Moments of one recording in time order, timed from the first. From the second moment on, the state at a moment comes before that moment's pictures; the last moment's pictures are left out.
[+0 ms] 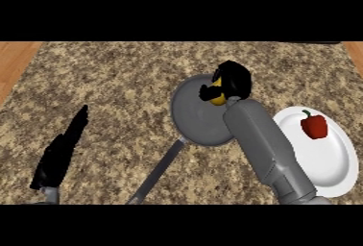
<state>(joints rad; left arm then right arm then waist) 0.02 0.21 -0.02 -1.61 -0.17 -0.01 0.16 -0.87 0.00 0.08 -0.70 0.90 -0.29 0.57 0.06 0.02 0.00</state>
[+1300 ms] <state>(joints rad) 0.04 0.21 0.01 -1.62 -0.18 -0.01 0.16 -0.83 -0.01 -0.25 -0.62 0.23 -0.88 0.00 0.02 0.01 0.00</state>
